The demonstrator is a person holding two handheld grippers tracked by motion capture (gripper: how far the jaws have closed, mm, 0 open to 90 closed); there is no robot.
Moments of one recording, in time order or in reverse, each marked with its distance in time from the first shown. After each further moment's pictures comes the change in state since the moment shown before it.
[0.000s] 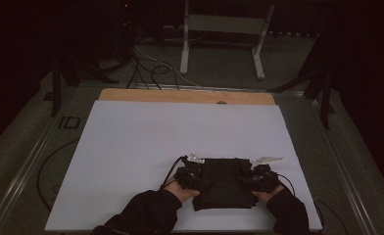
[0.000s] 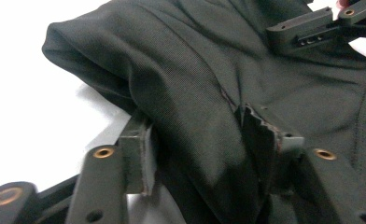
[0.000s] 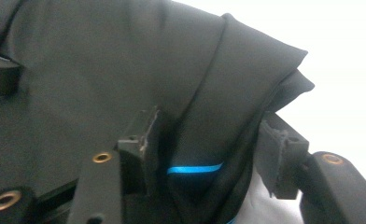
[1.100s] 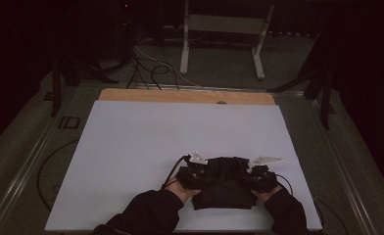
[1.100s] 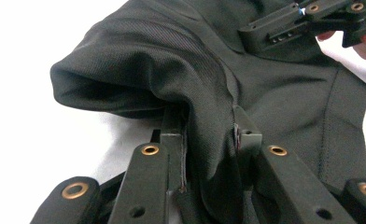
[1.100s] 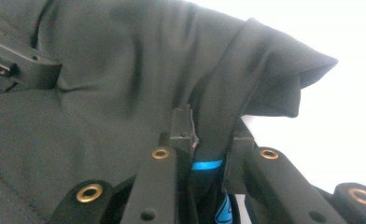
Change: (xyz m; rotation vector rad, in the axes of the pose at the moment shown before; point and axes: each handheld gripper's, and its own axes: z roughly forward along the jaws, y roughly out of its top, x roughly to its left) left arm -0.010 0.008 -0.009 -0.018 -0.016 0.081; right arm 0.010 0.005 -0.005 -0.038 0.049 -0.051
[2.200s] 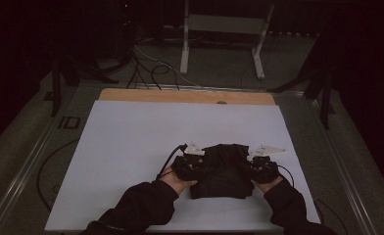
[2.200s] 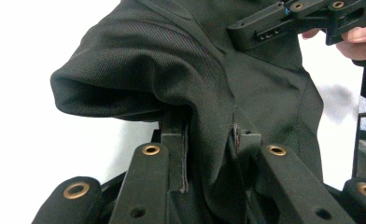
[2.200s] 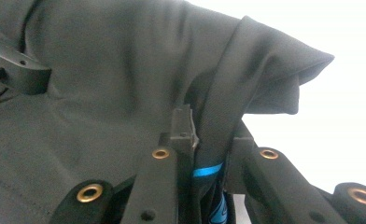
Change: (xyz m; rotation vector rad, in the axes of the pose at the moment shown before) left arm 0.002 0.026 -0.037 -0.065 0.022 0.077; right arm 0.005 0.035 -0.019 -0.105 -0.030 -0.048
